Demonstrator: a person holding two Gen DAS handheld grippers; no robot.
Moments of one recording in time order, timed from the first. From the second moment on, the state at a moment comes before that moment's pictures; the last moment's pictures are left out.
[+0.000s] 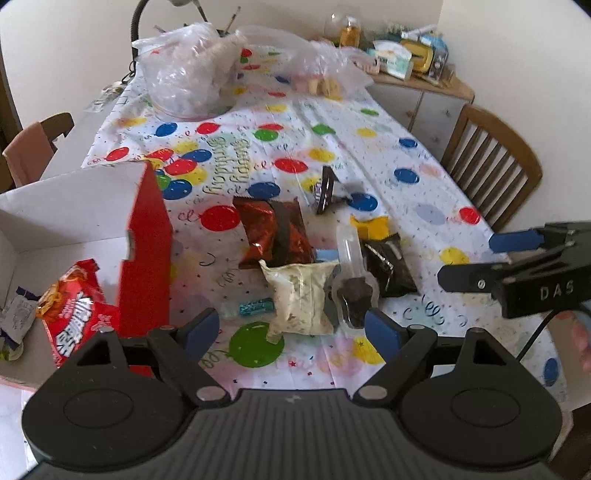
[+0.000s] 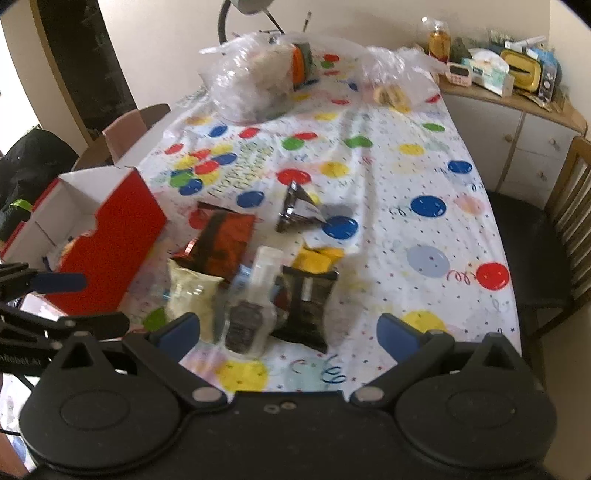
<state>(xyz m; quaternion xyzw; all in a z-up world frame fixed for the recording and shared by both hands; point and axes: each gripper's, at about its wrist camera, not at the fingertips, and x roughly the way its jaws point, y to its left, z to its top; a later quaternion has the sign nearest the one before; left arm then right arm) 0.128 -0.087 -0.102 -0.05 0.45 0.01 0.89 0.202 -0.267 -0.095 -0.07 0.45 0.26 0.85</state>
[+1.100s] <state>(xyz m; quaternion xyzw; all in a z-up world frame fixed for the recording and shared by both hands) 0.194 -0.102 -0.168 -0.02 0.52 0.02 0.86 0.279 -0.248 -0.175 -0.02 0.53 0.26 0.81</state>
